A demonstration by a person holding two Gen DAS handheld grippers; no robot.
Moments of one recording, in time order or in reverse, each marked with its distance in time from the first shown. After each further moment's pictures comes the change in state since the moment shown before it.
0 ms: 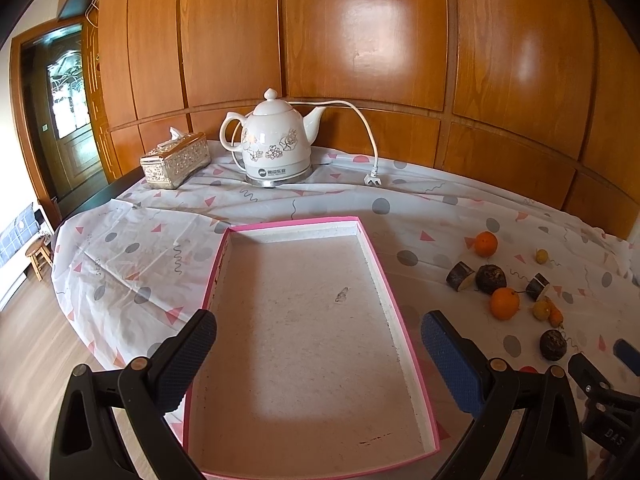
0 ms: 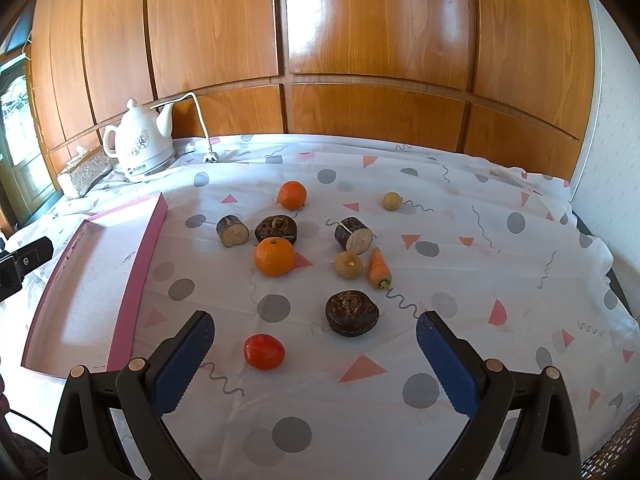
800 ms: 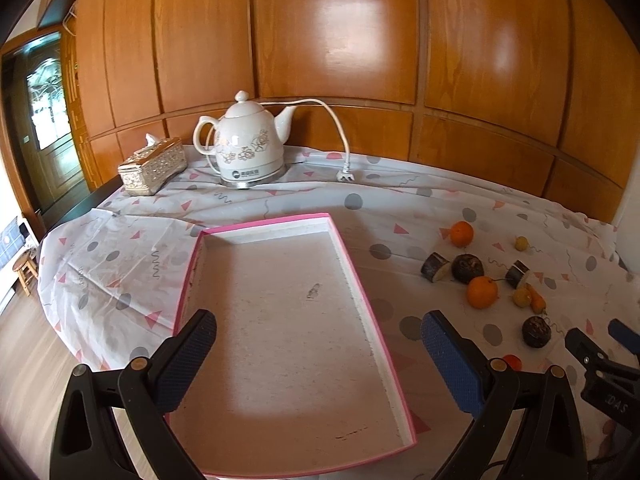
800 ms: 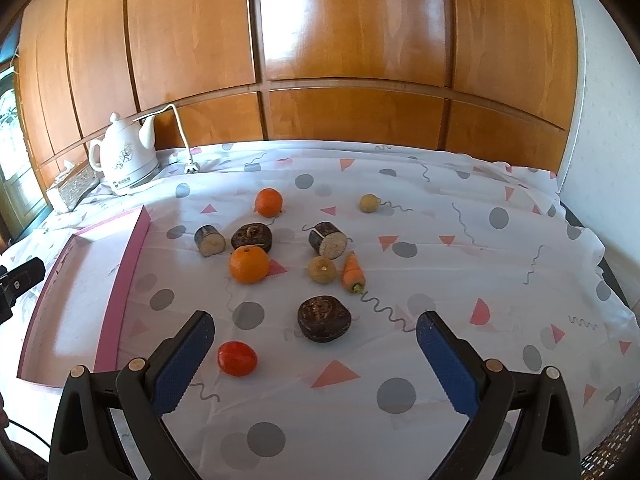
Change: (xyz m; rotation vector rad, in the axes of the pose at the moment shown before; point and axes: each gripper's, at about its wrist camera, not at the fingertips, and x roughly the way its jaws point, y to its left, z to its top) left arm -0.003 -0.020 -0.003 0.054 0.006 -0.068; right arm -0.001 -0.023 0.001 0.048 -0.018 -0.030
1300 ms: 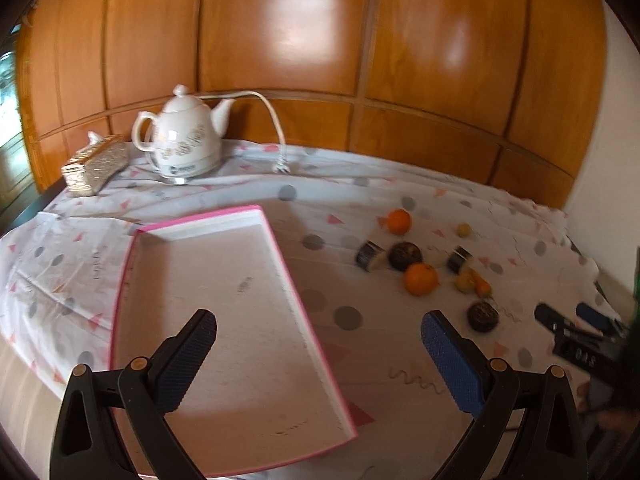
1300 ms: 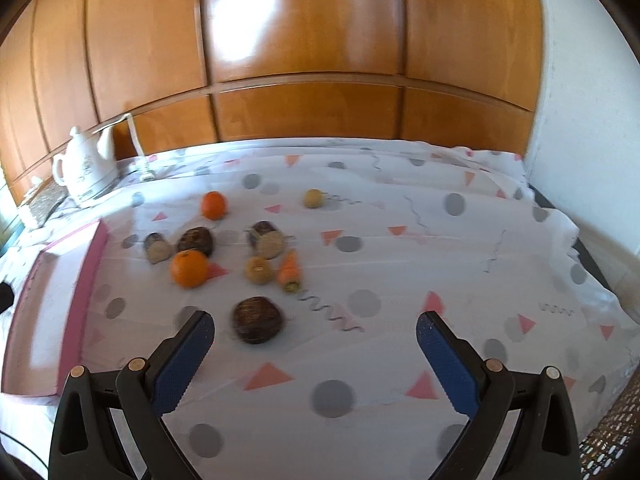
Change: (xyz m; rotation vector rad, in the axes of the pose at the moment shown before) left arm 0.003 -0.025 -0.001 0.048 0.041 -0.224; right arm 0.003 -0.046 -0.001 0.077 0.016 -0.111
